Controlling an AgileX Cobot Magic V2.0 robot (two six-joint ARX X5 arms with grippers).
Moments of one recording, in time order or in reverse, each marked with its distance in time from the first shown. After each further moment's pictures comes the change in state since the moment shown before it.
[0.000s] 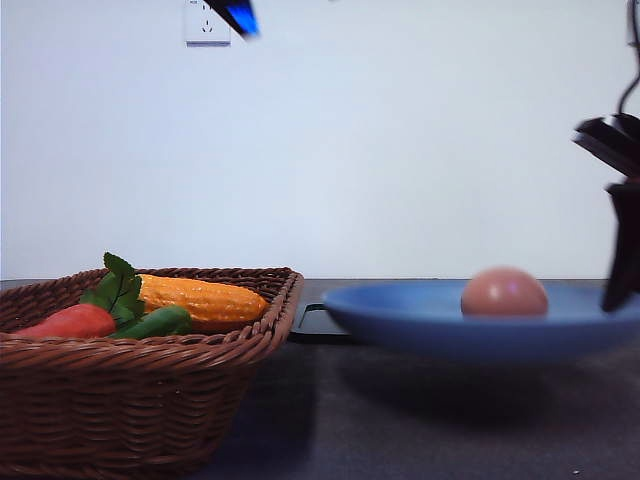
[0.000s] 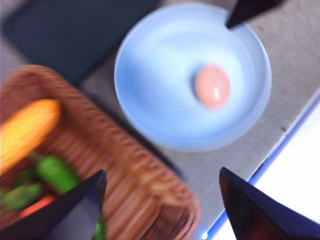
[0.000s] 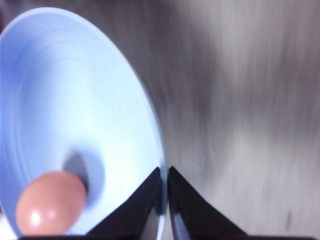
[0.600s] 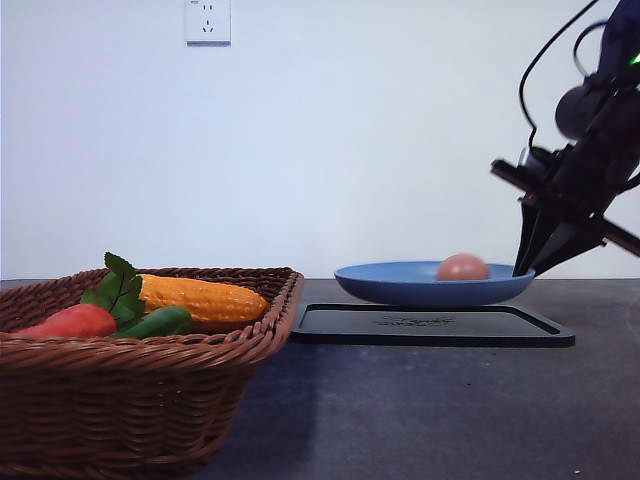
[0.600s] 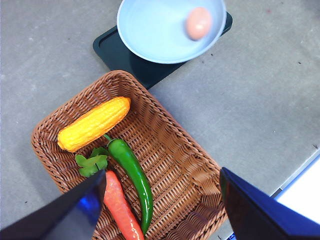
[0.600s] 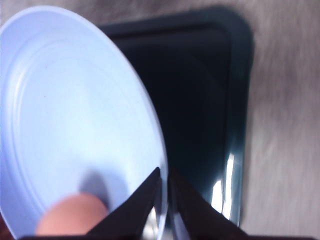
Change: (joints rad) left_arx 0.000 -0.195 0.000 -0.094 -0.155 -0.061; right_arx -0.032 0.571 0.662 -0.061 0.022 0.012
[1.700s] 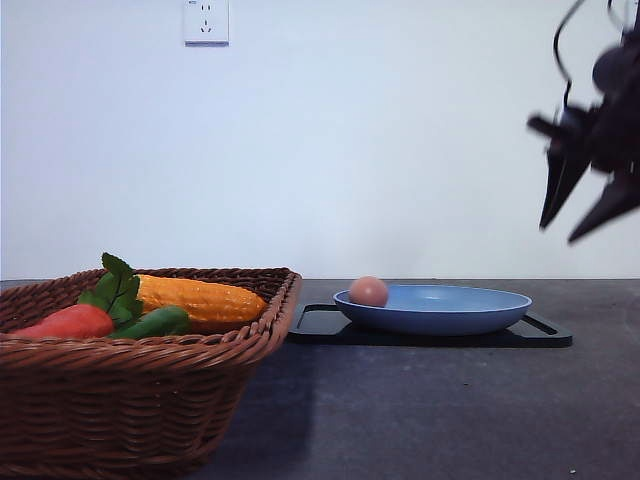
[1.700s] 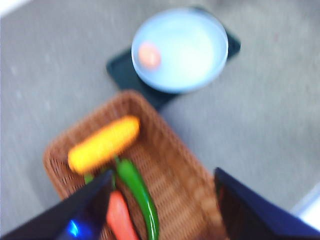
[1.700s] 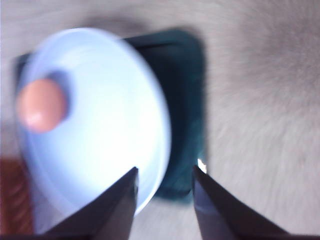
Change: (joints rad) left_arx 0.013 0.000 0.000 0.105 -0.071 0.028; right_arx -0.069 -0.153 0.036 -0.162 0.011 -0.076
